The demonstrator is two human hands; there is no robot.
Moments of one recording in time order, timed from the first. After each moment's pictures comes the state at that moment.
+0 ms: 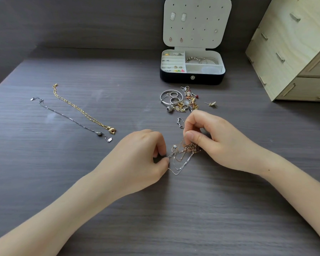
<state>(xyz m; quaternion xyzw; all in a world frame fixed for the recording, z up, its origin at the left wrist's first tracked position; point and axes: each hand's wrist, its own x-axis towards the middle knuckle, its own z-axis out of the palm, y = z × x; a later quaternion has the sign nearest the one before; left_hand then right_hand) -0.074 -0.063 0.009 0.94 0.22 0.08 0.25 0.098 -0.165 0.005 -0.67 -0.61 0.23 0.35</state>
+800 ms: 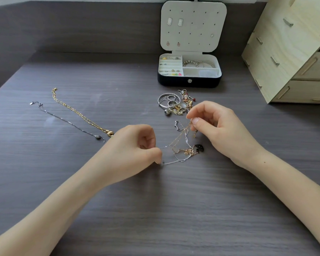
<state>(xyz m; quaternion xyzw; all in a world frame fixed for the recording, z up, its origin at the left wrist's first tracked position) -0.072 -0.052 0.023 0.84 0.30 0.06 0.45 0.098 -0.159 0.011 -0.70 -0.46 0.24 0.49</state>
